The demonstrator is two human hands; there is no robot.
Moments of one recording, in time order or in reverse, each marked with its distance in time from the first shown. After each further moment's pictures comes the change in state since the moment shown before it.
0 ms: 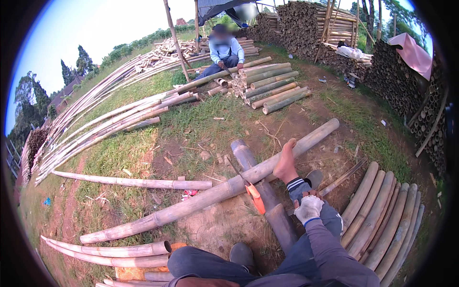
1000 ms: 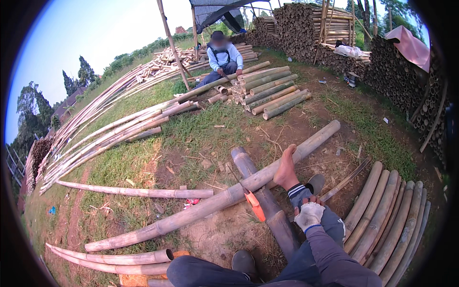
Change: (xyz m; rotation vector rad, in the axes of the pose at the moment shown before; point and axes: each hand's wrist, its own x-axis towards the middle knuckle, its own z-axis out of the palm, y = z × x) left_hand -0.010 -0.065 0.038 0.001 0.227 0.227; right_hand -0.003 0.004 0.002 0.013 -0.027 0.008
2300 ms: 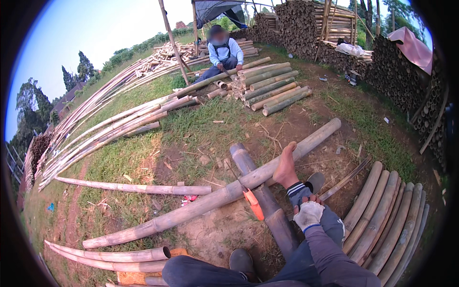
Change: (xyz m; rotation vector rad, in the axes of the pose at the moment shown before) left_hand -0.009 -0.012 0.010 0.035 0.054 0.118; right_hand 0.001 0.003 0.009 0.003 0.013 0.011
